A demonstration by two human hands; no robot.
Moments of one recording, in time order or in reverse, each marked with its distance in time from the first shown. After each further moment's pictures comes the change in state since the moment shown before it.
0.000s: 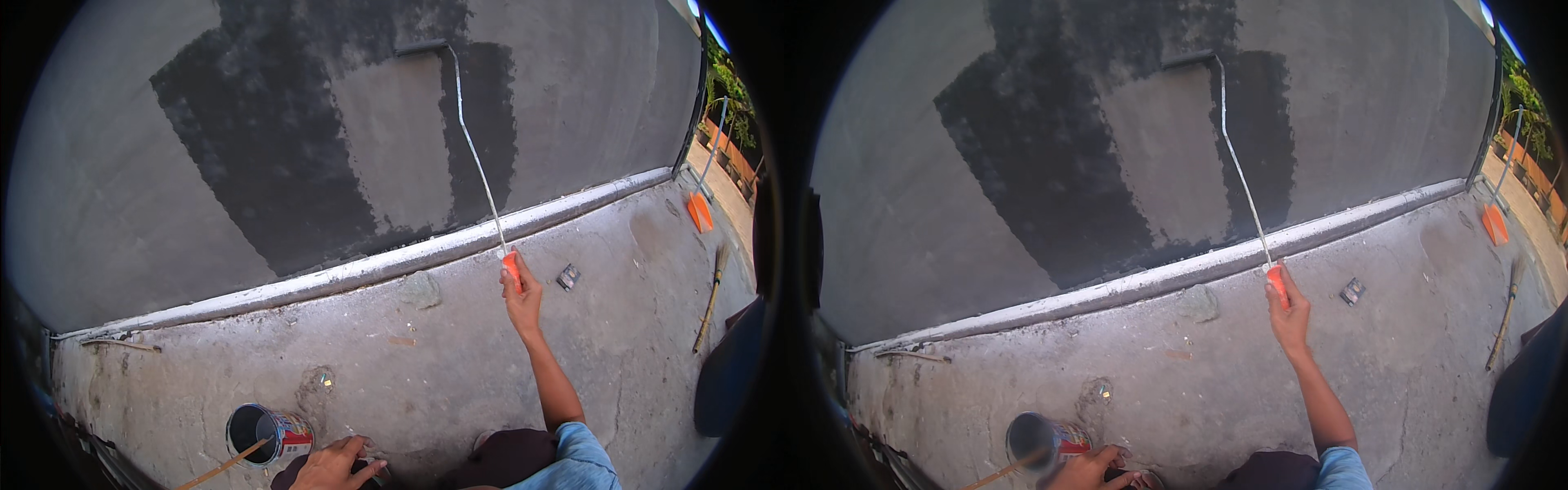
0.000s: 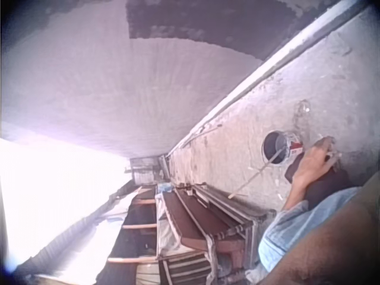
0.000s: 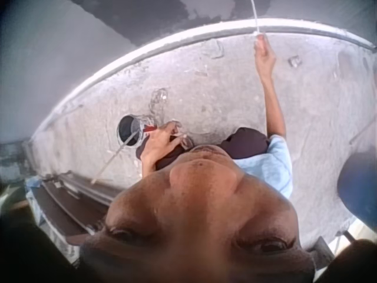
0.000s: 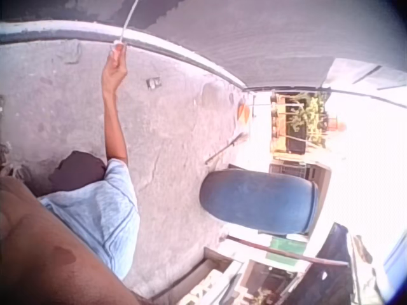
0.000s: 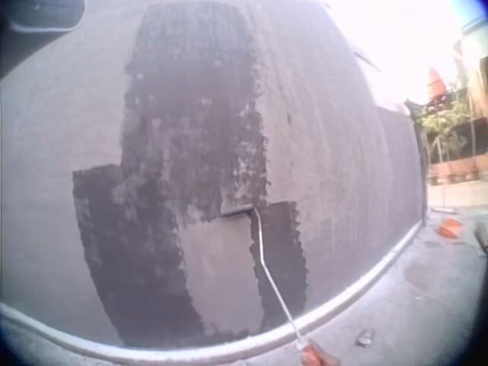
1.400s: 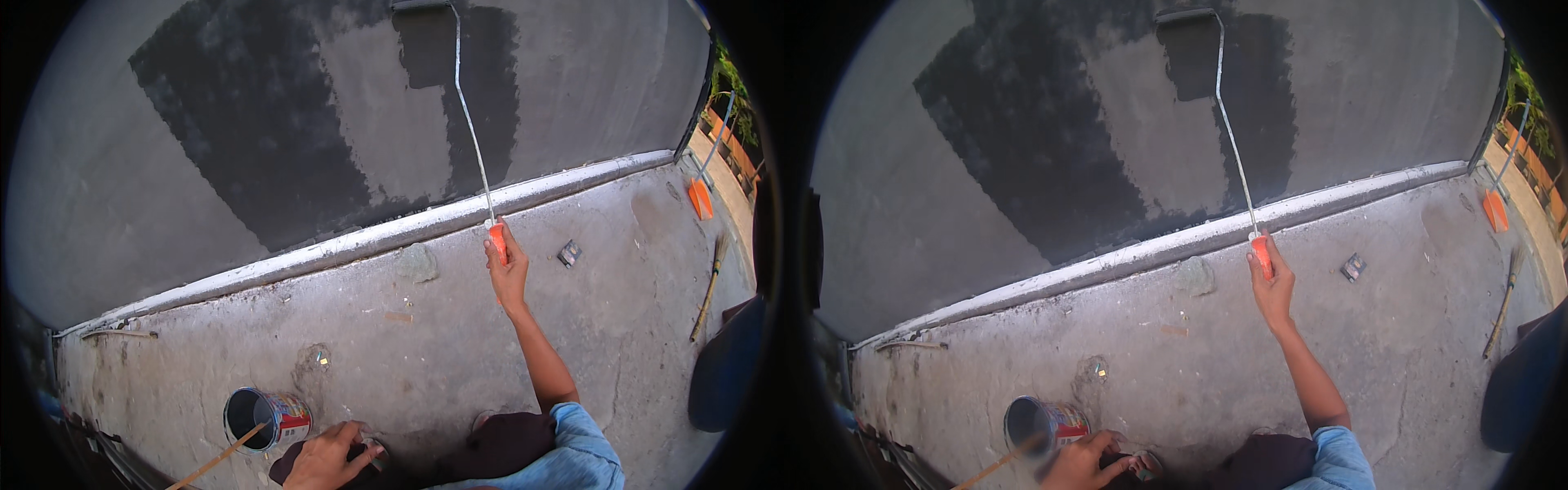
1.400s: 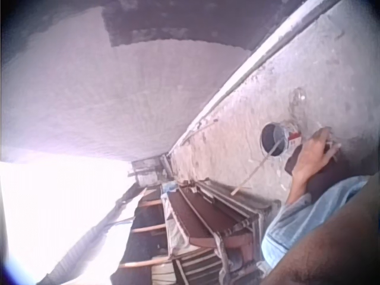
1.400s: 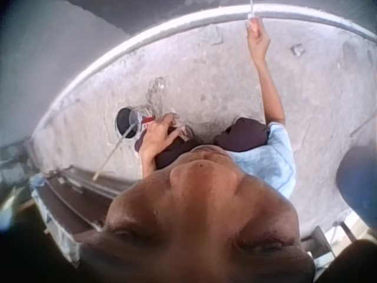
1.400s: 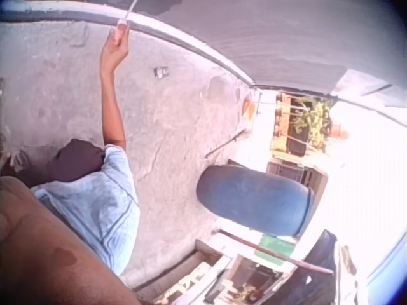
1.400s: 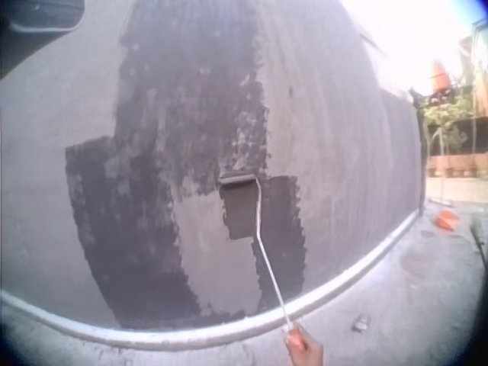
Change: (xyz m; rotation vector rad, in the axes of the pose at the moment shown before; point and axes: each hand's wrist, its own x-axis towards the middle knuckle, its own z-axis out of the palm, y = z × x) left_hand 0.013 0.001 -0.005 -0.039 -0.037 -0.030; right_hand 0.004 0.015 0.033 -0.010 -0.013 0.053
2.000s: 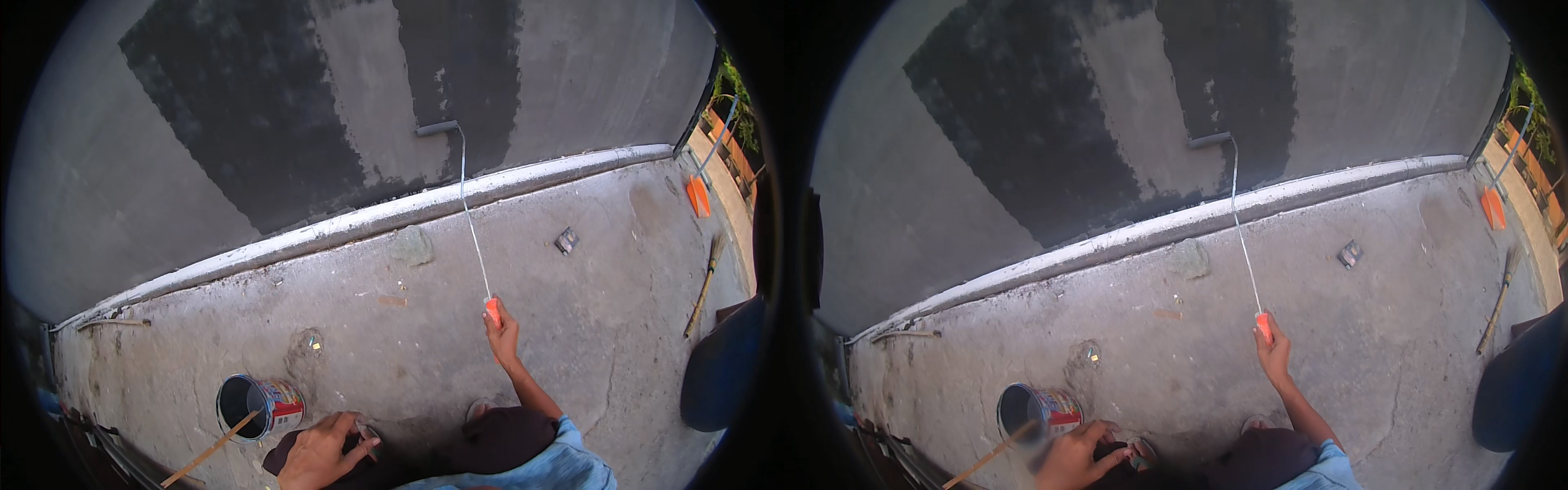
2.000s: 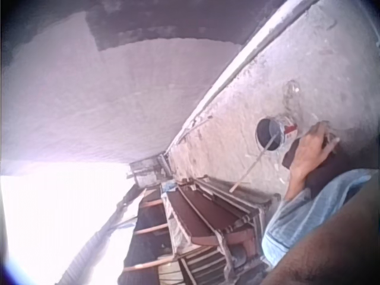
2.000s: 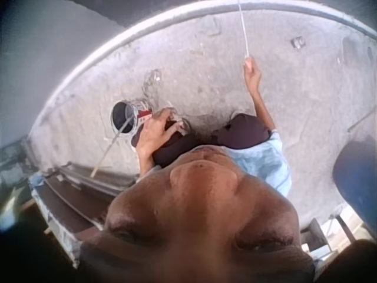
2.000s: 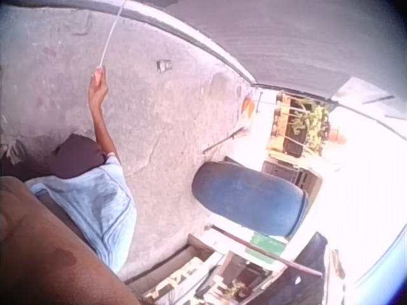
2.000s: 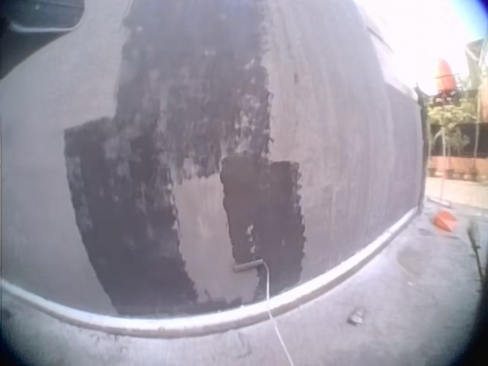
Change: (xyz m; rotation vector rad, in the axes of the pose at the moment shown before) left_hand 0.000 -0.004 0.005 0.020 0.037 0.043; right_hand -0.151 0.106 -0.062 -0.153 -0.113 0.323
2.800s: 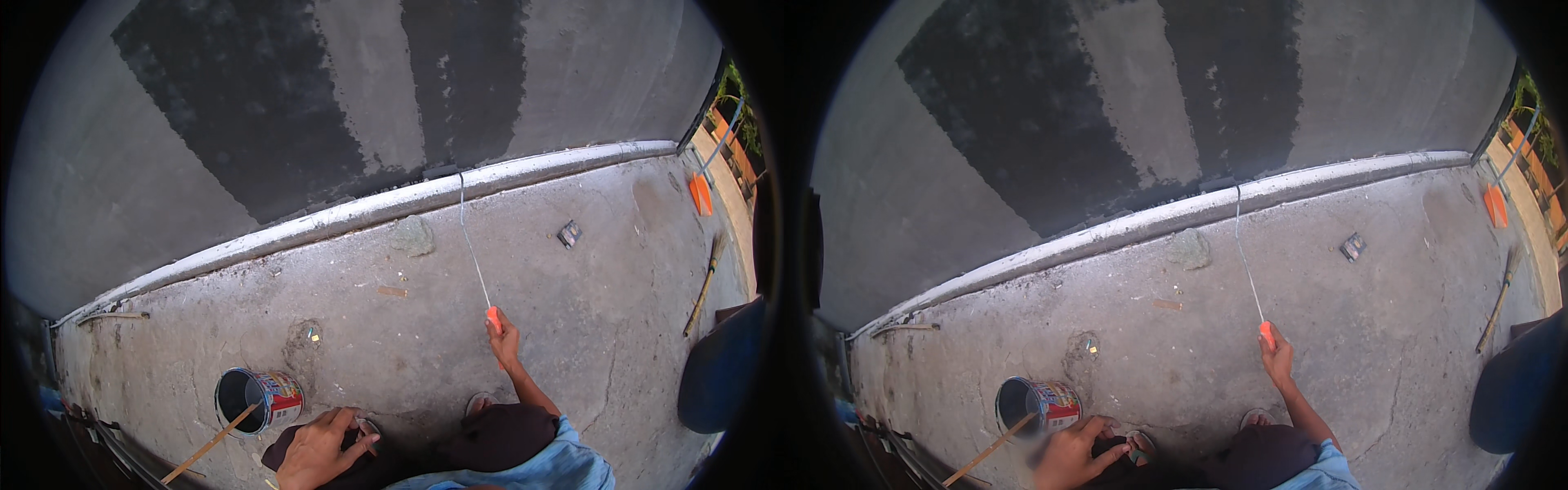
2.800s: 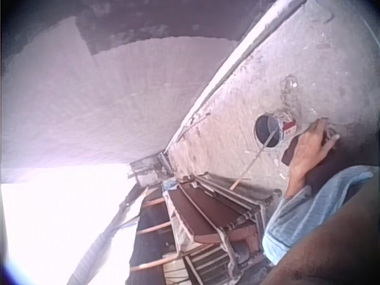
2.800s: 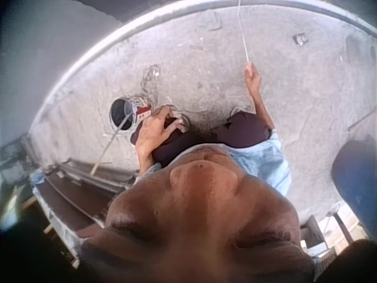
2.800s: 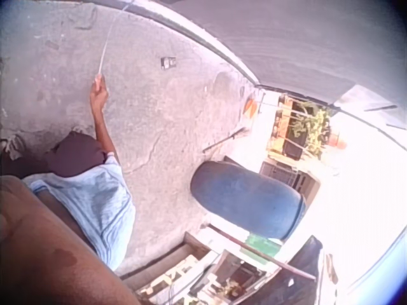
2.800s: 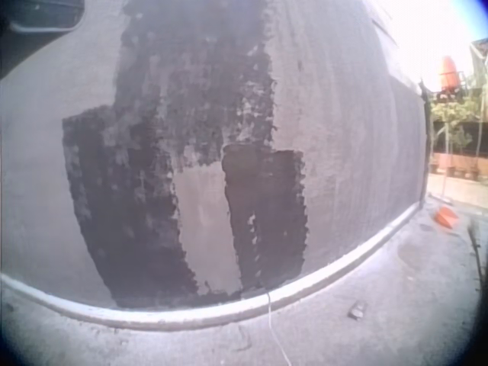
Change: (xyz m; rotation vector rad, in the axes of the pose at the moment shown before) left_hand 0.004 0.000 0.001 -0.006 0.002 -0.020; right_hand -0.018 0.089 -0.012 -0.182 0.004 -0.001
